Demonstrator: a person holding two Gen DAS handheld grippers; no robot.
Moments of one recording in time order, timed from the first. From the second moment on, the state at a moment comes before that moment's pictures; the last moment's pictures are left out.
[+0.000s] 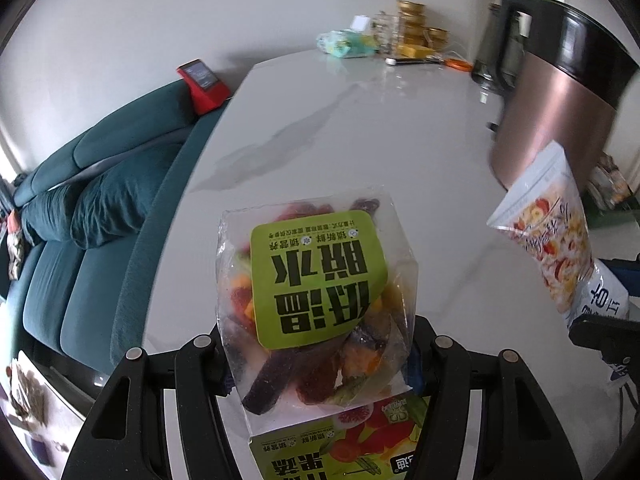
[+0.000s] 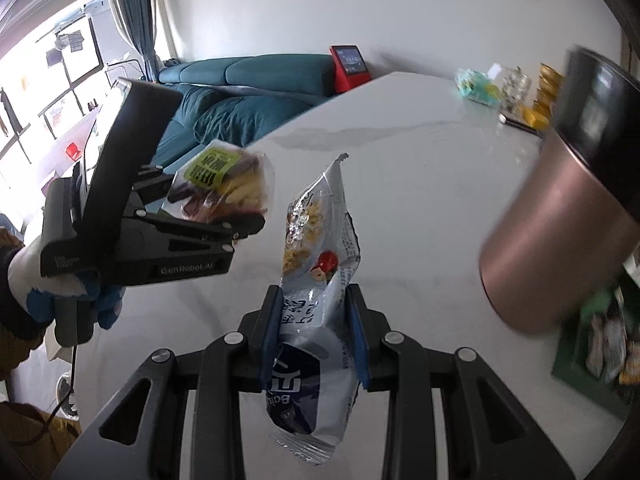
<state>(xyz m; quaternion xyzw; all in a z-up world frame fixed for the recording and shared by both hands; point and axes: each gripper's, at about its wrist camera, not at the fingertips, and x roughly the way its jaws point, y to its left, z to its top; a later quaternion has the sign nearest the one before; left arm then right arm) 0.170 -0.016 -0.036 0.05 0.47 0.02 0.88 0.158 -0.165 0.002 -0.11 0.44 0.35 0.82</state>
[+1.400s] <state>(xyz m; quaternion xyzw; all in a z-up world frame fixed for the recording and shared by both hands) 0.183 -0.370 0.050 0.13 0.40 -0.14 0.90 0.148 -0.575 0.066 -0.03 0.39 0.12 0.91</state>
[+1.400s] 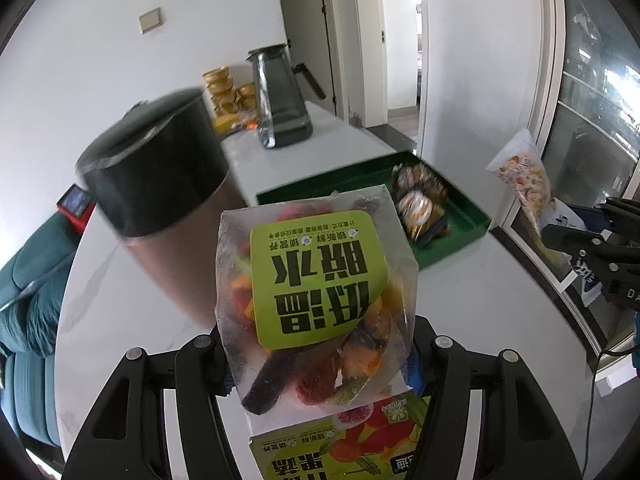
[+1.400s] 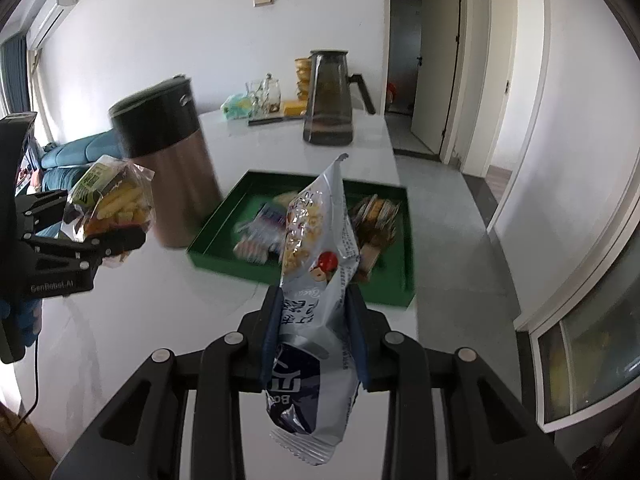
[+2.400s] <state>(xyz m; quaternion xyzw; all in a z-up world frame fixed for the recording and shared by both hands) 0.256 -0.447 0.045 0.14 0.38 -0.14 0.90 0.272 -0.598 0.066 -0.02 0.35 0.14 0.93</state>
